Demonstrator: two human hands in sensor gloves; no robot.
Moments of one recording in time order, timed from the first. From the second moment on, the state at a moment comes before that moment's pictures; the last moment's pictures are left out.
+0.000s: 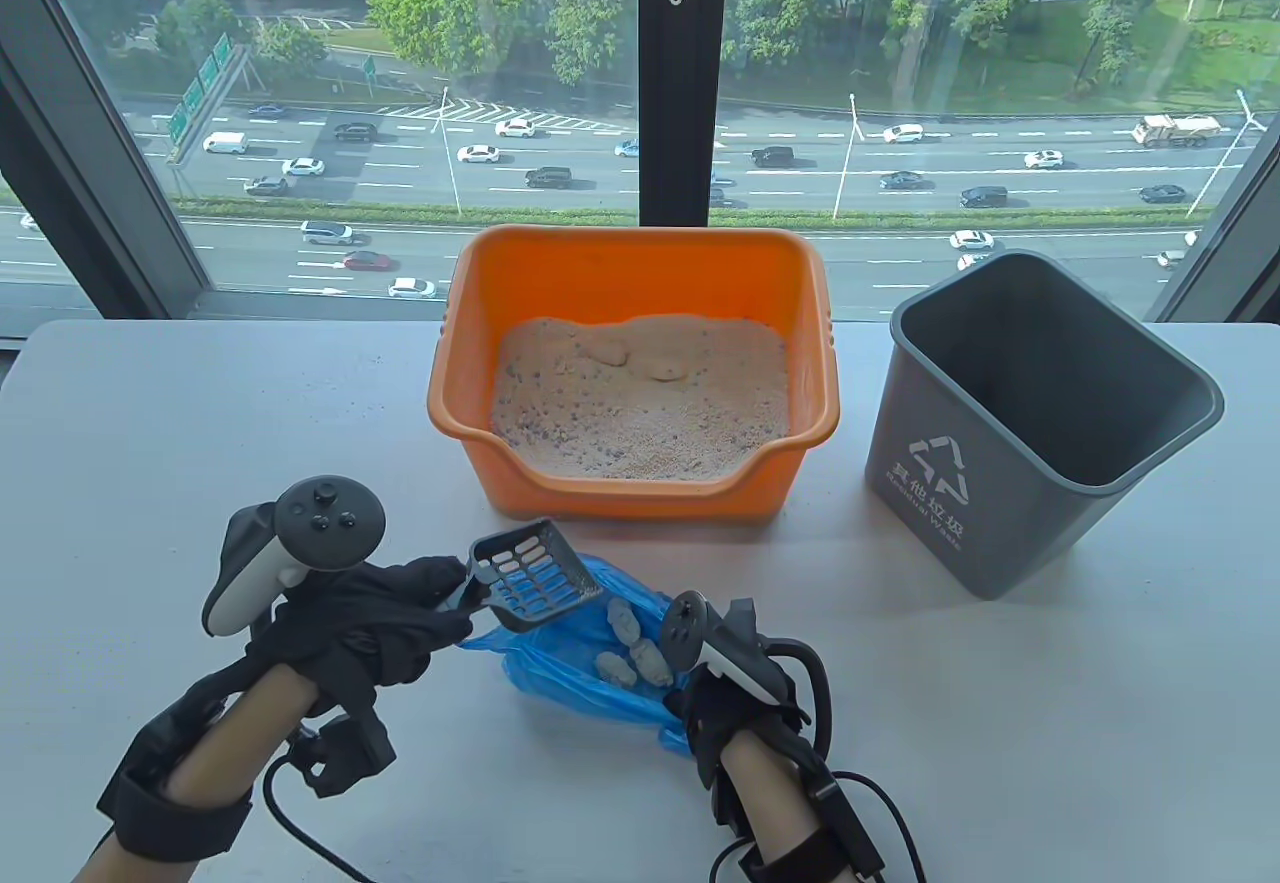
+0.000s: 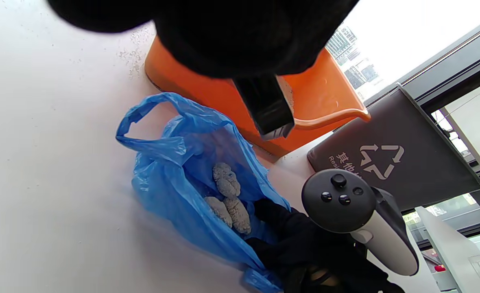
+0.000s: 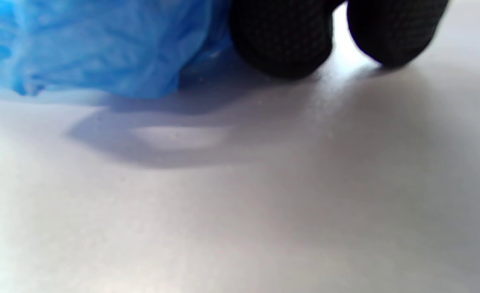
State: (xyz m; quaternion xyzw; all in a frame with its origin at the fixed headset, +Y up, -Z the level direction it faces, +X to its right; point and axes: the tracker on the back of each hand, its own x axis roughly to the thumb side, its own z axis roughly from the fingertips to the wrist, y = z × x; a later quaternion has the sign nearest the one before) left_hand -0.245 -0.593 -0.323 -0.23 -0.09 0.32 0.92; right_hand 0.052 -0.776 -0.322 0.01 0.22 0.97 0.05
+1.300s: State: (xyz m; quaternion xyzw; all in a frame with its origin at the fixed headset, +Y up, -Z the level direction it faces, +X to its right) left_hand -0.091 -0.674 -0.552 -0.22 0.04 0.36 0.91; right_hand 0.051 -0.776 -0.323 0.01 0.22 0.97 0.06
